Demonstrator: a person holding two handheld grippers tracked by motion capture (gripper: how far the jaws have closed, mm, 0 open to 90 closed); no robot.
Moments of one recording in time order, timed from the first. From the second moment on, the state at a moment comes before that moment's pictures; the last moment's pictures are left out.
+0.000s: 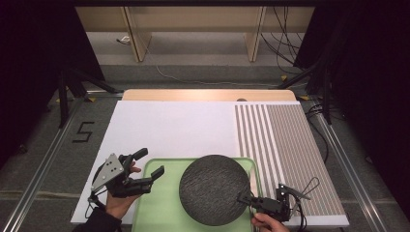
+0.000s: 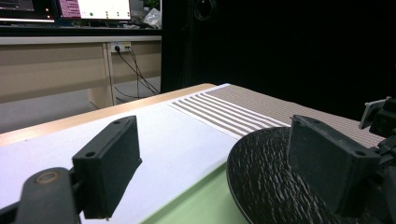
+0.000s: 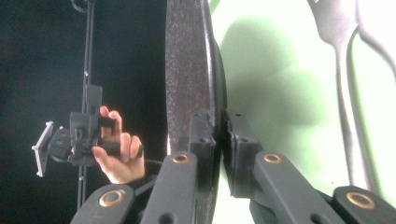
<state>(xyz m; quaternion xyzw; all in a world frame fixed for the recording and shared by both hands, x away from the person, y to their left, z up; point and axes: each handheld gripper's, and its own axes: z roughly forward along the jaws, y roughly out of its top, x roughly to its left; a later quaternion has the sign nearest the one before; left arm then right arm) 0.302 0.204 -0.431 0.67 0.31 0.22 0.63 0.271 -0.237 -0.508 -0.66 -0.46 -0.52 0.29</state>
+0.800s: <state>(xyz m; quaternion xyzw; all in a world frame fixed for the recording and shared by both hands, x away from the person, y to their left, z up) 0.302 0.204 -0.431 0.67 0.31 0.22 0.63 0.277 -0.215 -0.514 -0.66 -0.49 -0.48 0.29</state>
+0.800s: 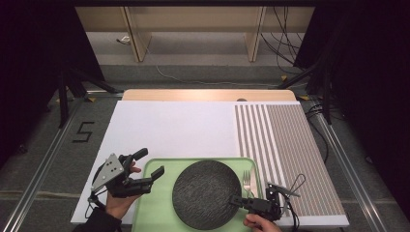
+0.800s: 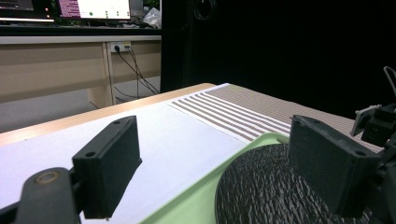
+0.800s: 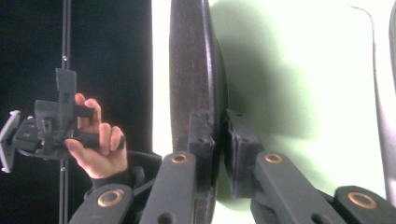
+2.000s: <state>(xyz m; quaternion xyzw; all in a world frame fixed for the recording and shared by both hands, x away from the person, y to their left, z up) 0.301 0.204 -0.431 0.68 0.31 0.22 0.63 0.280 -0.209 -0.513 -0.67 -0.54 -0.44 0.27</state>
